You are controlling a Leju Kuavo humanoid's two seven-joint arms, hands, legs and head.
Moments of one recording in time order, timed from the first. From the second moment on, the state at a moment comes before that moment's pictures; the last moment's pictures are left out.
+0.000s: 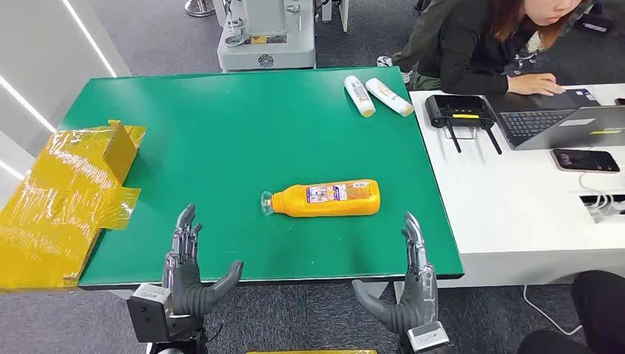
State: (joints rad) left arm 0.13 -0.09 -0.30 -1.50 -0.18 0.31 -0.58; right arm 0.12 -0.03 0.42 -1.64 0.18 -0.42 -0.64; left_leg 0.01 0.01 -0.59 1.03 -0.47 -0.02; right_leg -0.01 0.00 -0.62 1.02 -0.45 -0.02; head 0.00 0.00
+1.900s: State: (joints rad) left arm 0.02 -0.10 -0.32 -1.44 -0.17 0.22 -0.60; right arm -0.10 -0.12 0.35 -1.48 0.45 -0.45 -0.54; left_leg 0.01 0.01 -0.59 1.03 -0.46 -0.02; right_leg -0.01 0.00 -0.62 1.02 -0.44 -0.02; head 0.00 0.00
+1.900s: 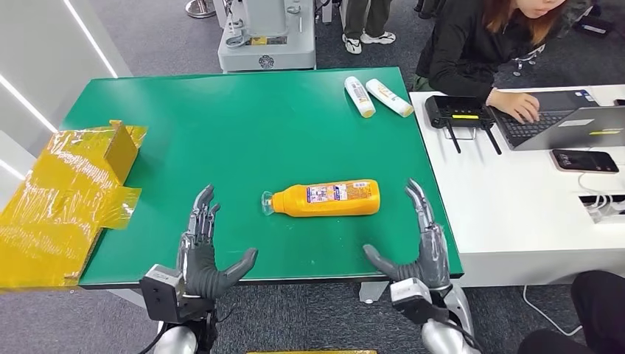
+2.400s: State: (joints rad) left arm -0.07 -0.10 -0.35 -1.34 -0.15 0.16 -0.63; right arm -0.51 -0.16 0.46 -1.05 0.58 -0.31 -0.41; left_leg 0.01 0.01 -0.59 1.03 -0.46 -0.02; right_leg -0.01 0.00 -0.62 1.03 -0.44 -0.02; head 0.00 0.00
